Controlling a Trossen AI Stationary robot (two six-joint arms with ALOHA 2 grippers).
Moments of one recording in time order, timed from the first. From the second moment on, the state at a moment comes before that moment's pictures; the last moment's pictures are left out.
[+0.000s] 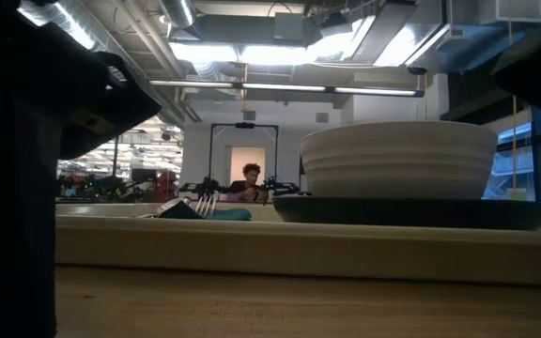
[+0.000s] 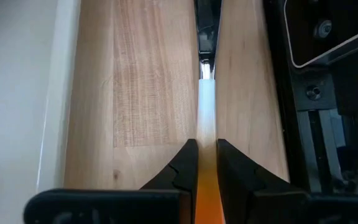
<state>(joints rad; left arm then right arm) -0.75 2.19 1.43 -0.39 -0.28 -0.67 0.84 2.35 1.71 -0.65 0.39 0.81</state>
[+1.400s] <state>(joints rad) -0.68 2.19 1.43 -0.30 0.00 -0.60 0.83 2.36 1.81 -0.75 0.50 0.78</state>
